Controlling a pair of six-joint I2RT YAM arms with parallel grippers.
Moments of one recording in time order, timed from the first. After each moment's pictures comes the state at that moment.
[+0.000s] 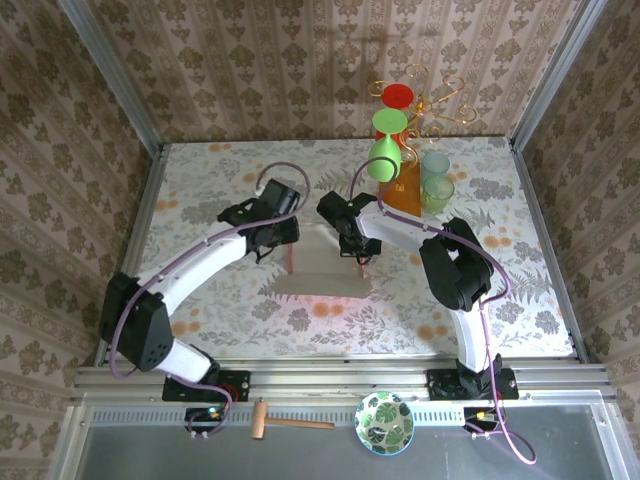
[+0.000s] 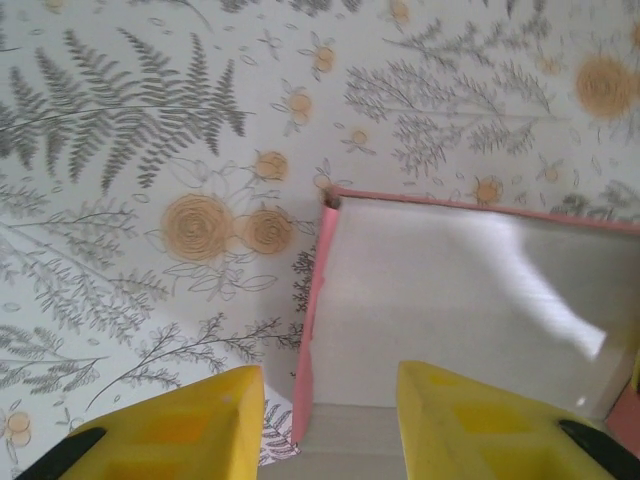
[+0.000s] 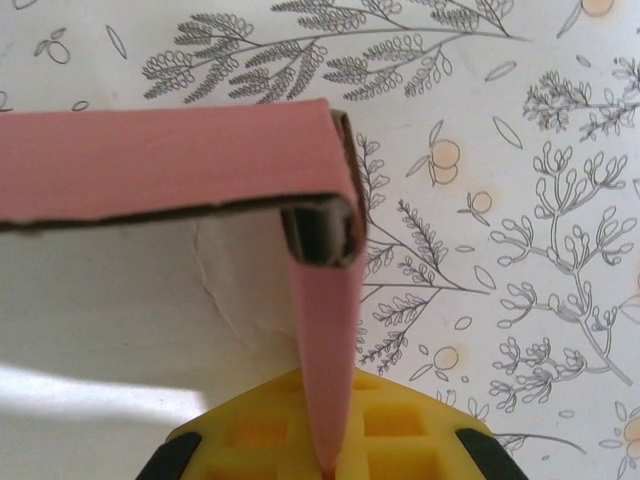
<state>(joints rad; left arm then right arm) -0.64 1.46 1.19 -0.70 -0.20 -0.63 0.66 2.05 1.57 -1.02 0.31 0.82</state>
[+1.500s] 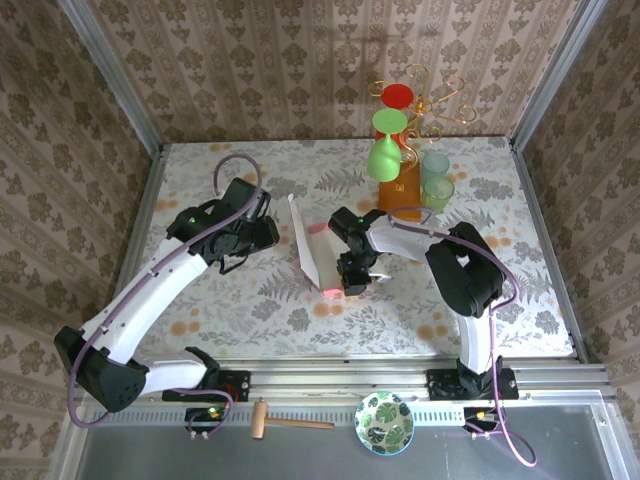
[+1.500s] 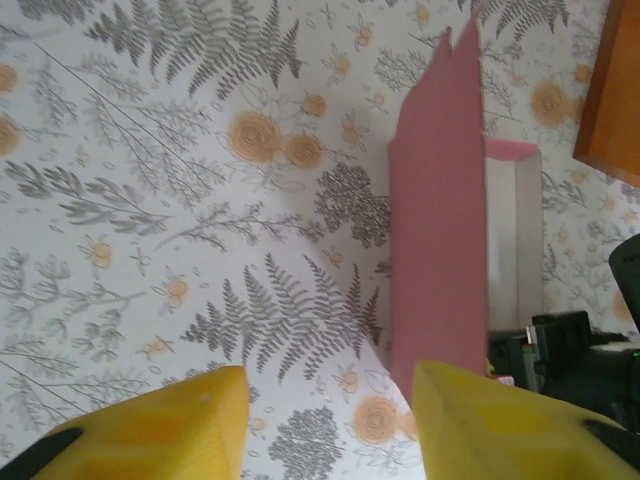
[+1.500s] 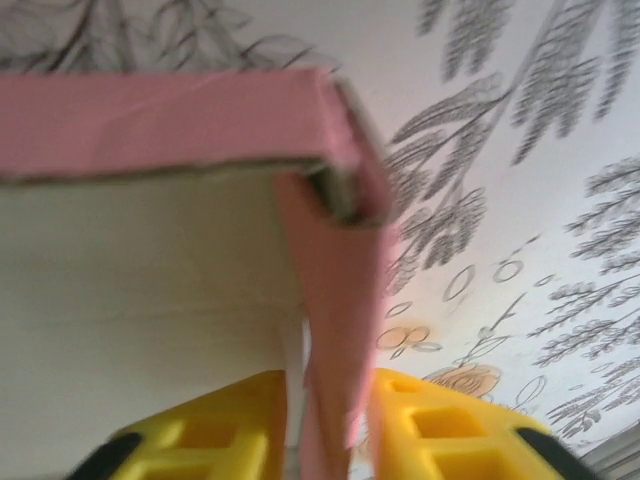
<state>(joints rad) -0.66 1.24 1.31 -1.07 -0.14 -0.82 0.66 1.96 1.33 -0.87 -0.30 2.05</state>
